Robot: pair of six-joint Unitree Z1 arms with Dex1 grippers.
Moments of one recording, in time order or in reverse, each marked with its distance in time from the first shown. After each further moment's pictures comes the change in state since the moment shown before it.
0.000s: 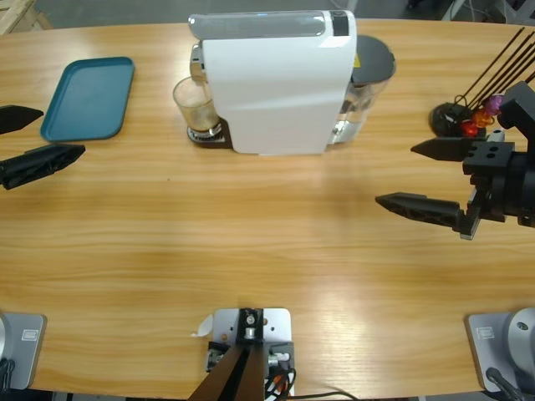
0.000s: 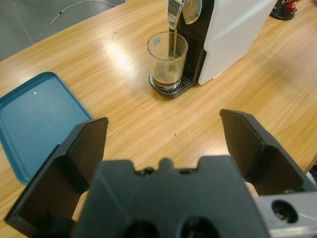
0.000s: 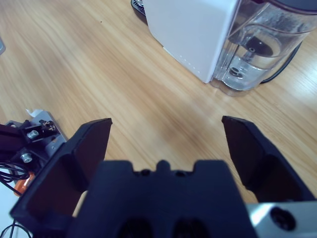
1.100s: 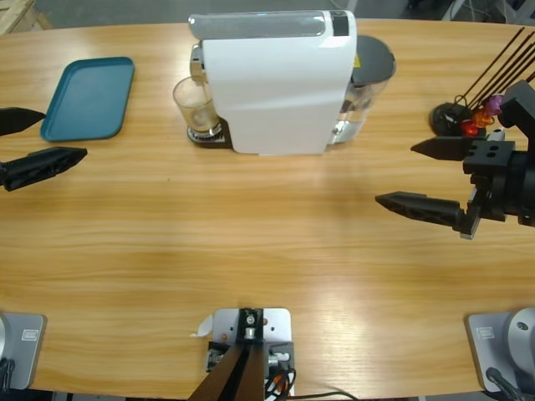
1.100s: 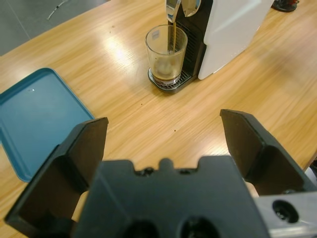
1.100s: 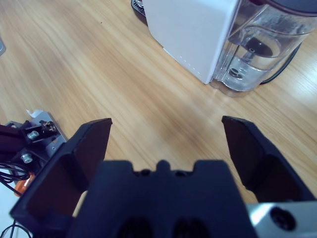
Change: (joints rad) arm 0 0.000 0.008 -0.026 0.045 -0.003 0.011; arm 1 0.000 0.000 -0.002 0.000 0.000 0.000
